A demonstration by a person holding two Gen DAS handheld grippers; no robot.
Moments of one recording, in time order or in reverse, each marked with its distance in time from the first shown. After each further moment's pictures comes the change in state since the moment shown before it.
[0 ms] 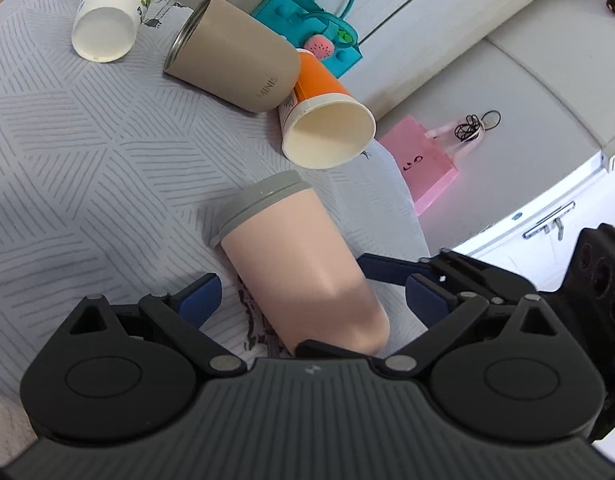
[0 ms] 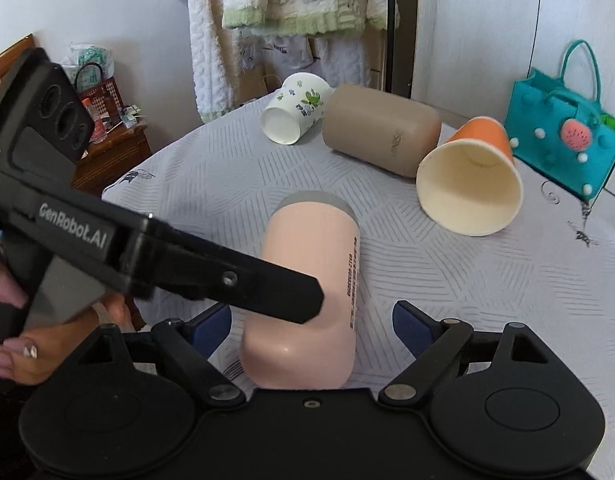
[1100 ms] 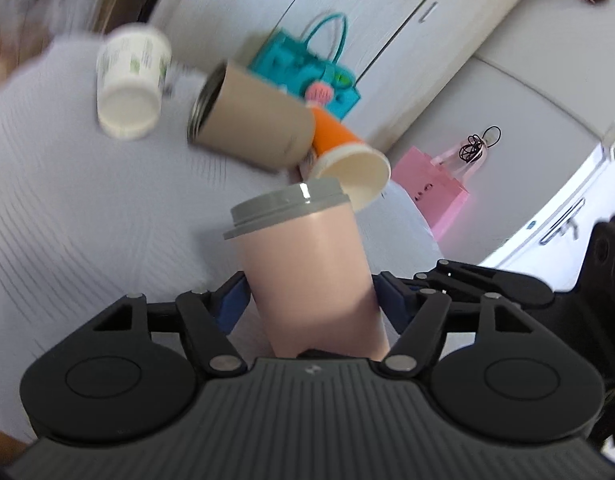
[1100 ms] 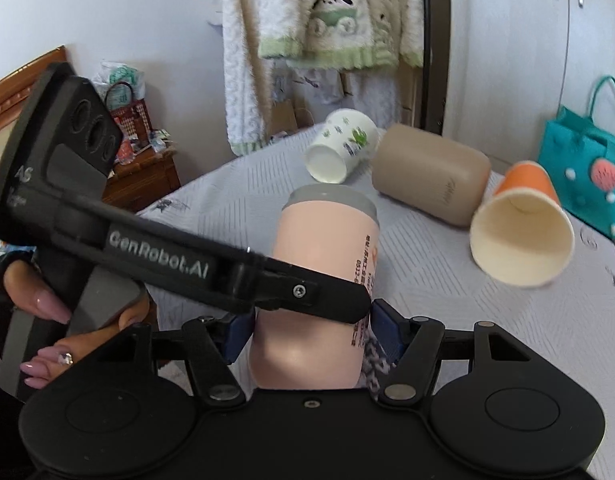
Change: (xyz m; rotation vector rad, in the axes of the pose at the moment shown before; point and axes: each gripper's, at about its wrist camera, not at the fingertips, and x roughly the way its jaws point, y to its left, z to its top) left arm -0.030 0.012 0.009 0.180 -0.165 0.068; right arm 0.012 0.026 0.013 -0.061 -0.128 0.066
